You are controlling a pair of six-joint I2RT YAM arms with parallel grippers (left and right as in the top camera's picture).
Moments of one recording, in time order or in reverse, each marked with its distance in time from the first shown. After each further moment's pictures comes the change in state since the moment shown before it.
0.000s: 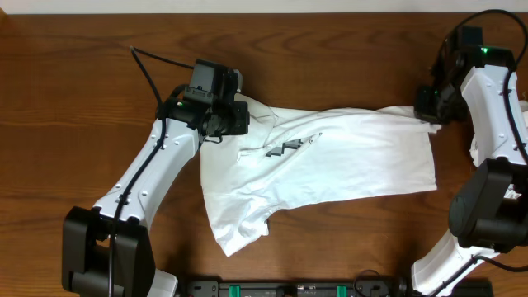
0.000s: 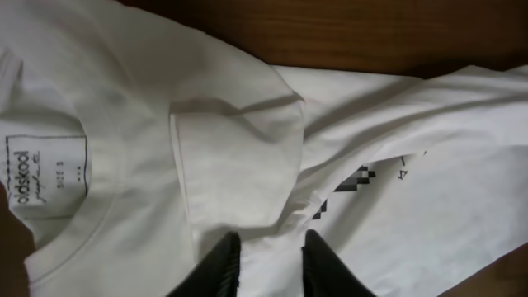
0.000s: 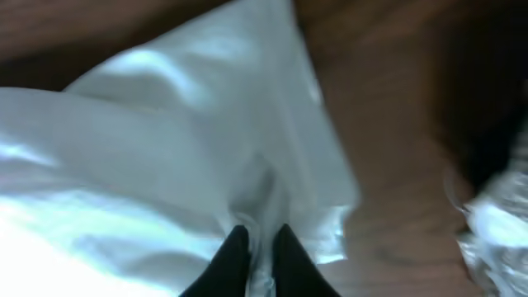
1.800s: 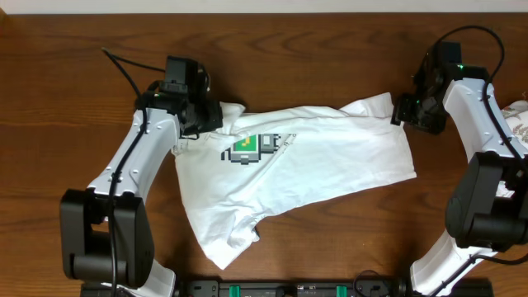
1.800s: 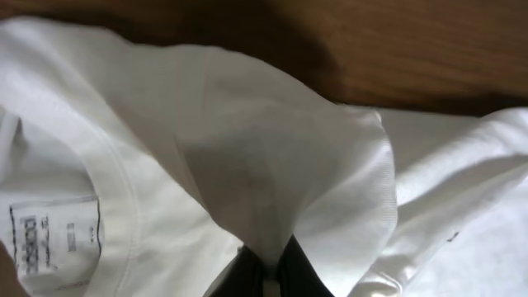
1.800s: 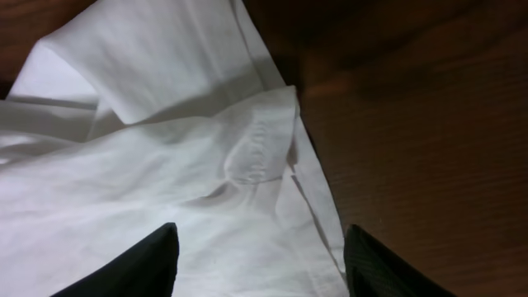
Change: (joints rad) left arm 0.152 0.080 0.006 -0.041 -0.060 0.000; right arm 0.042 0.000 -0.184 0.232 -0.123 0.018
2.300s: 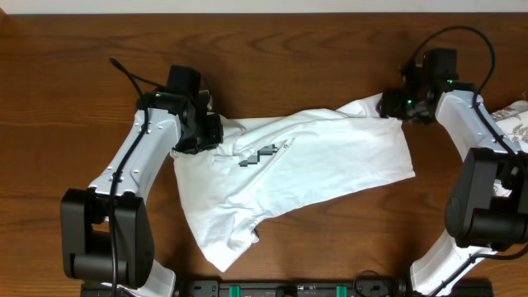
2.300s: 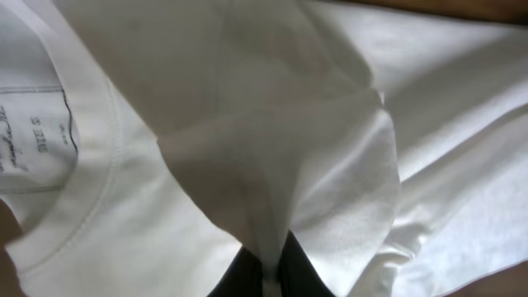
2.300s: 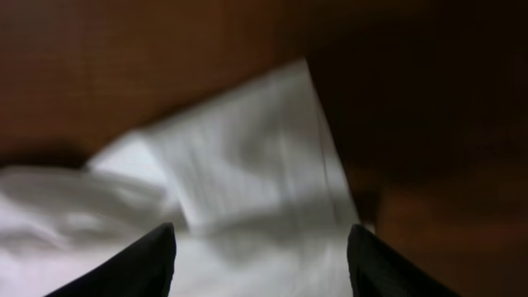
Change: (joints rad) left arm -0.003 0.000 0.000 -0.218 0.045 0.000; right arm 0.003 0.002 -0.158 0.439 -0.186 -0.117
